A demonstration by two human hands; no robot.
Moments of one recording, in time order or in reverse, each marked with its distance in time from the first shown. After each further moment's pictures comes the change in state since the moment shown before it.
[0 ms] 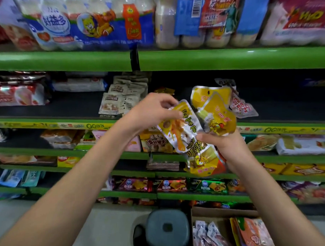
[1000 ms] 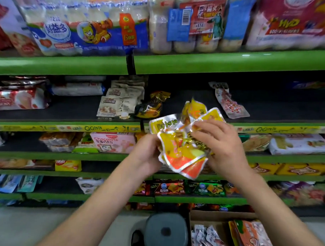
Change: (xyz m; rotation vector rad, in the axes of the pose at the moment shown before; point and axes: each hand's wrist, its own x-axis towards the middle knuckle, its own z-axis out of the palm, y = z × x) left_hand -0.051 -0.035 0.063 -1.082 0.016 -0.422; right_hand -0.020 0.005 -0.017 -1.094 0.025 -1.050
